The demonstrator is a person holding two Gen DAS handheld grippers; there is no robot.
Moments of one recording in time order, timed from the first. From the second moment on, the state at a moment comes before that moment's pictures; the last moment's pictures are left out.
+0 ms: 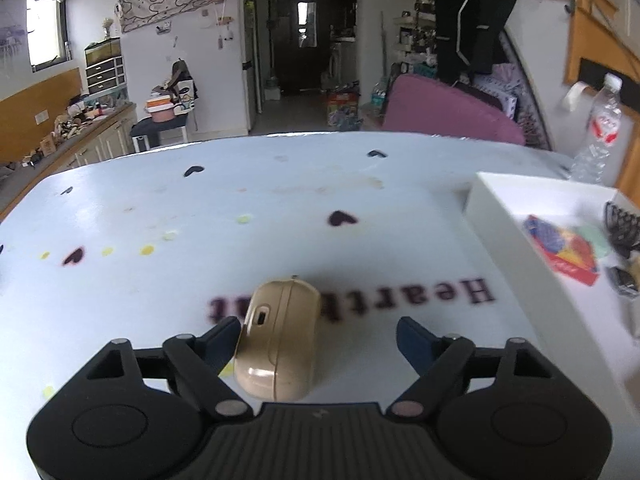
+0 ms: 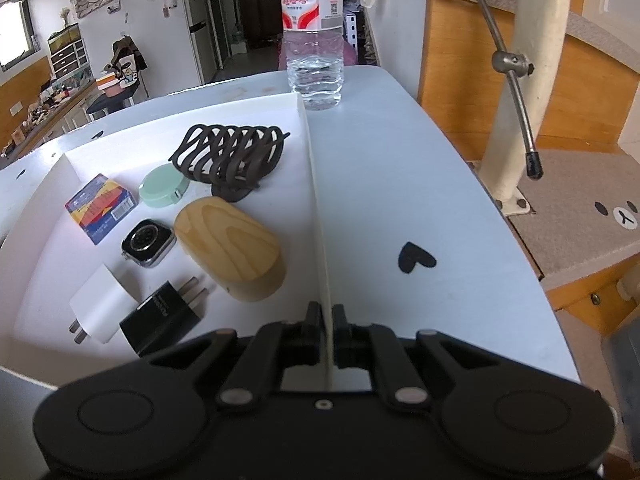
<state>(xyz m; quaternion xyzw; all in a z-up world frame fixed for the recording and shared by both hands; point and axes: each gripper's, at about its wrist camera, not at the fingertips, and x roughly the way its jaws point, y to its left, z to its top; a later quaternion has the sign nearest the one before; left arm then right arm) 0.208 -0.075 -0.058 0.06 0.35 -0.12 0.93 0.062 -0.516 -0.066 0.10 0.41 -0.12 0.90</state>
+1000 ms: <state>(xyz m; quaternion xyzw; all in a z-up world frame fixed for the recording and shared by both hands) 0.190 -0.196 -0.002 0.08 0.30 -0.32 0.90 0.064 -0.516 -0.065 0.10 0.42 -0.12 0.90</state>
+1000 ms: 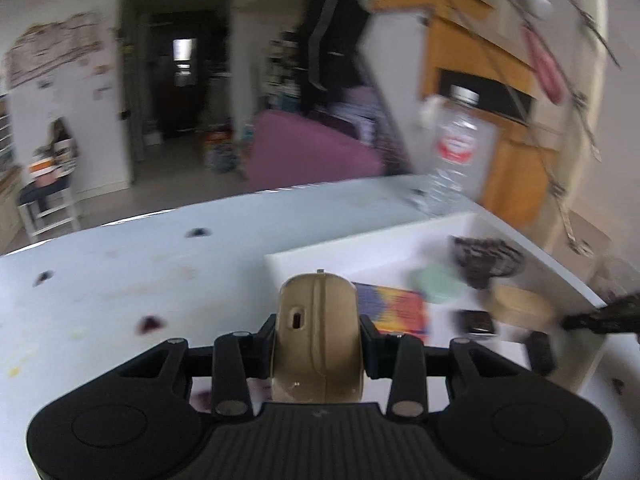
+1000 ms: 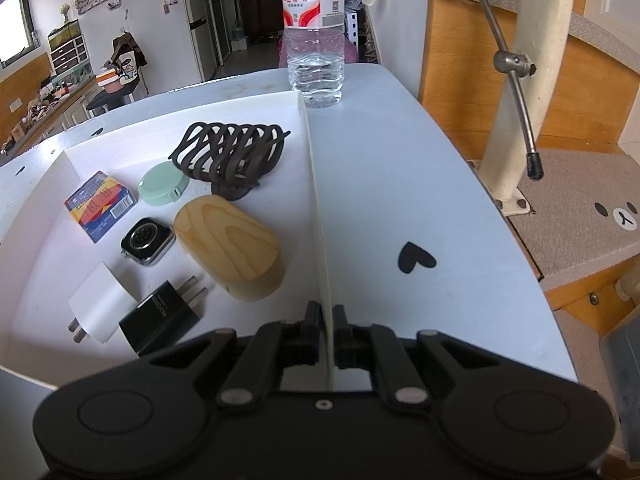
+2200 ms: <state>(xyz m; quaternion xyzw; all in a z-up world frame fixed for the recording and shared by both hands) 0.166 -0.263 -0.029 0.13 0.32 -0.36 0.86 0.061 -0.518 -0.066 0.10 0.41 -0.11 0.90</state>
